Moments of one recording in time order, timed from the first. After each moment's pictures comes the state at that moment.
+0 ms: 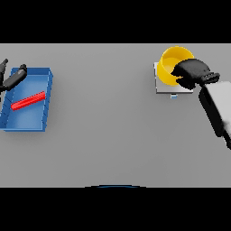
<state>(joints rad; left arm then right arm) -1.69 0.73 0.27 1.24 -0.51 0.35 -0.59 -0.86 -0.49 0.40 -0.65 0.87 0.21 -0.25</state>
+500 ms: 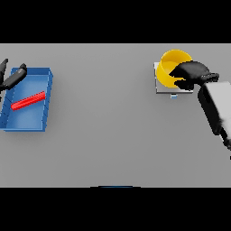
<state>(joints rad) -1.68 0.72 0.27 1.21 -0.52 0.34 -0.57 -0.89 -0.46 0.35 -0.57 0.86 0.26 -0.26</state>
